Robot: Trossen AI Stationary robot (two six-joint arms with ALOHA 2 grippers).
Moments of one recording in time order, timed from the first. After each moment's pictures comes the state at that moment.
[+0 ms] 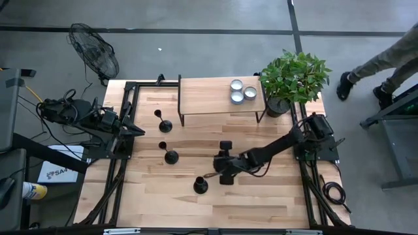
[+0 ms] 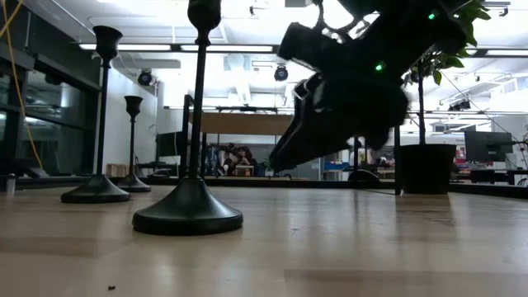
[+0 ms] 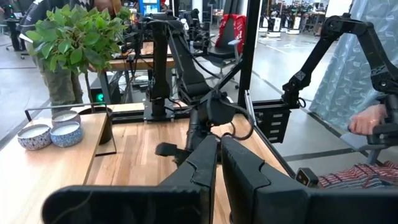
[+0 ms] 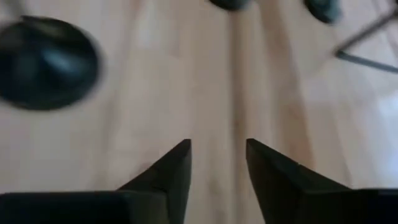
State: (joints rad) left arm -0.37 0.42 0.88 -0.53 -0.19 -0.03; right arm 0.34 1.89 1.04 0.01 0.46 0.03
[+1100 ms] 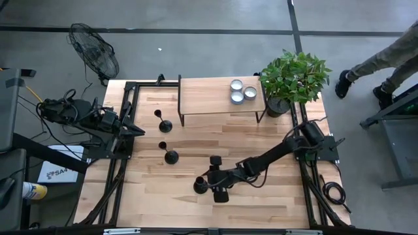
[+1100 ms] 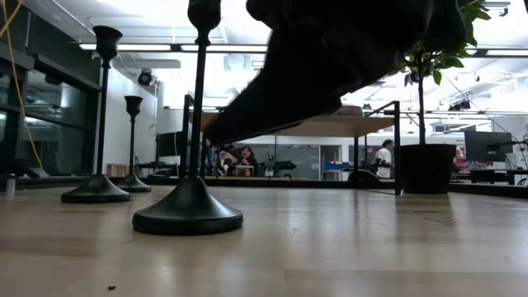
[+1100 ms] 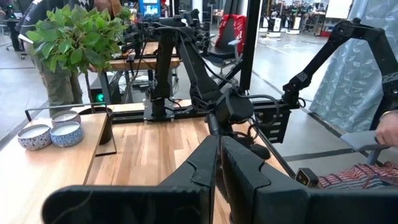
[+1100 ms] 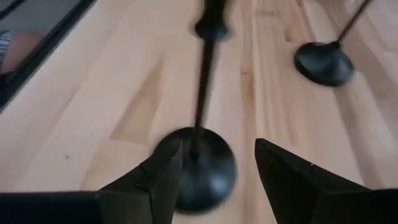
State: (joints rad) left arm -0.37 0.42 0.88 -0.53 -0.19 -0.03; right arm 0.41 2.01 1.14 0.28 0.26 0.13
